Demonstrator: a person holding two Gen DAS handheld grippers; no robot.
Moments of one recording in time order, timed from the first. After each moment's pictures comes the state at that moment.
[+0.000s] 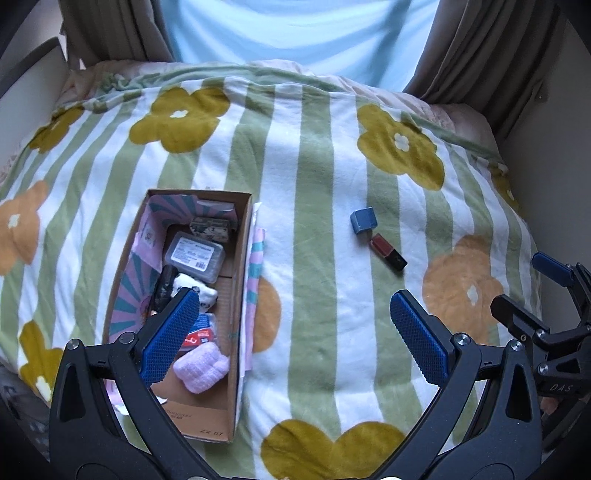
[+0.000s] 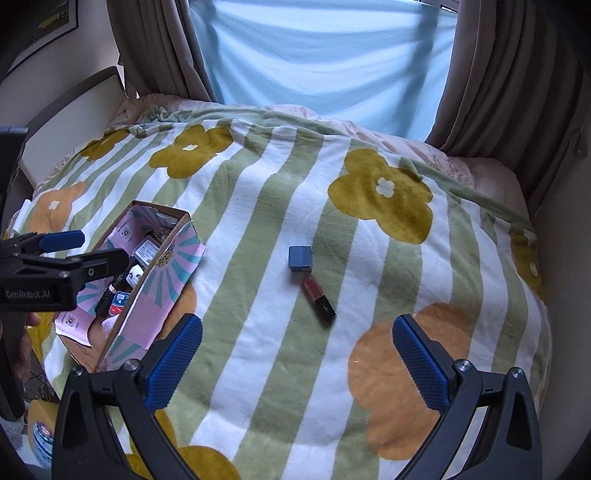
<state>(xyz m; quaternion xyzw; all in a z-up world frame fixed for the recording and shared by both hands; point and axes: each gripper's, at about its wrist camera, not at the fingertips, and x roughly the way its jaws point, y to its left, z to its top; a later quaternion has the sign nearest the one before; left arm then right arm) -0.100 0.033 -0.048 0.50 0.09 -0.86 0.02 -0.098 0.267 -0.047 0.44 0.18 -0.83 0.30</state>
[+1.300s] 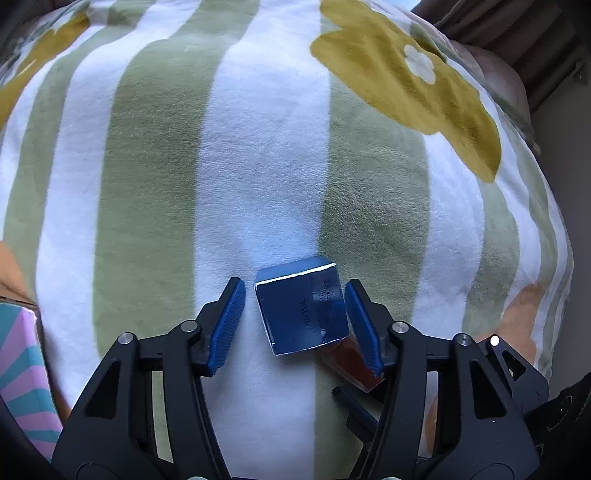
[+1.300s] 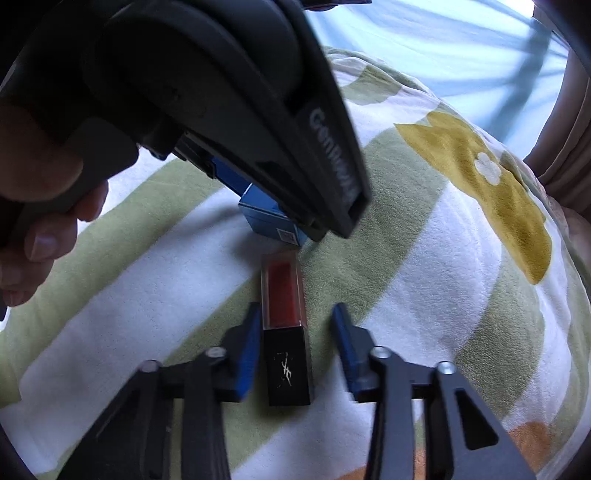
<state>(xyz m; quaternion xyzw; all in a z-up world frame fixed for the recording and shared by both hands) -0.331 0.159 -0.282 0.59 0.13 -0.80 -0.04 -0.211 0.239 -0.283 0.37 0.30 -0.77 0.42</state>
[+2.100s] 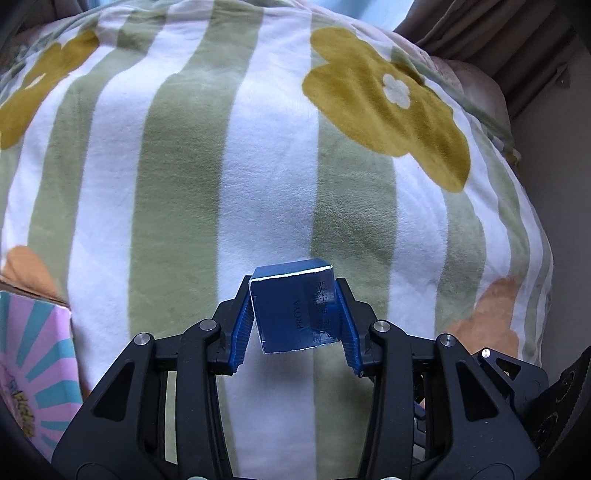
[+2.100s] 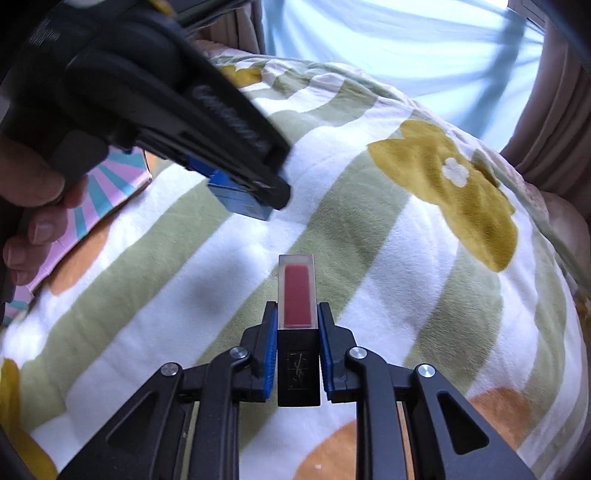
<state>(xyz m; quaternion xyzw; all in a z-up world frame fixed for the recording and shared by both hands) -0.313 0.144 -0.233 0.56 0.13 -0.81 -0.05 -0.188 0.257 -0.222 0.39 0.27 -0.79 0.39</state>
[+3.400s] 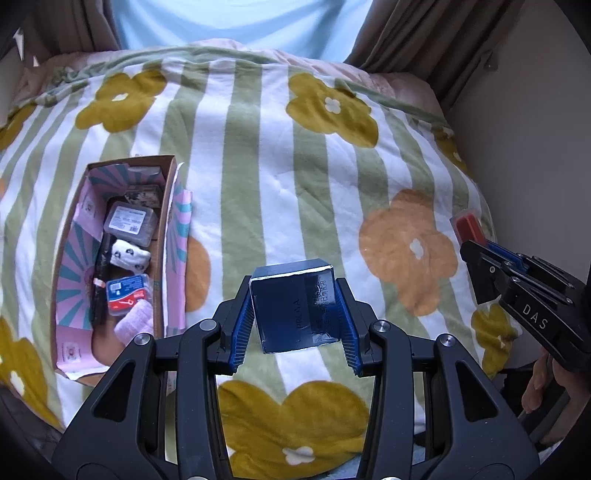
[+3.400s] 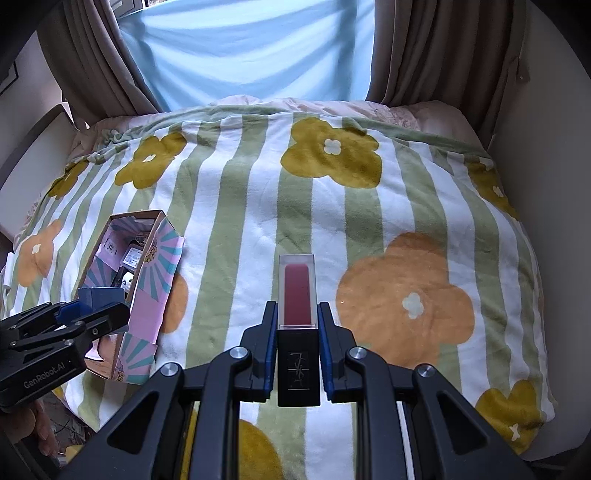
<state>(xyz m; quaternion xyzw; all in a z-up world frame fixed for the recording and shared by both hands) -0.048 0.095 -0.044 0.53 0.11 -0.84 -0.08 -0.058 0.305 -0.027 0.49 0.10 -0.84 0.20</state>
